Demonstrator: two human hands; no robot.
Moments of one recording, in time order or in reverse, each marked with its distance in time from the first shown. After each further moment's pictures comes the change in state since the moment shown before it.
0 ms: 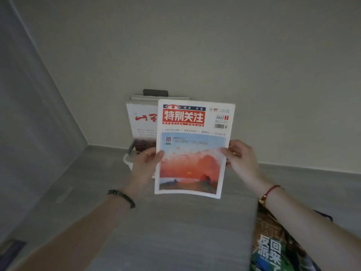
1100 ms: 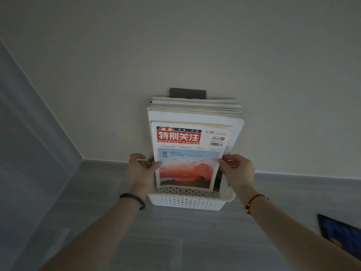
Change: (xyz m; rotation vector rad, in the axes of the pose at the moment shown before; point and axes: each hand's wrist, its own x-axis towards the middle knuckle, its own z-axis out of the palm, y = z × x) left_hand 0.195 -0.094 -0.073 0.045 0.233 -0.061; right_hand 0.106 0.057 0.177 -0.058 0.274 0.268
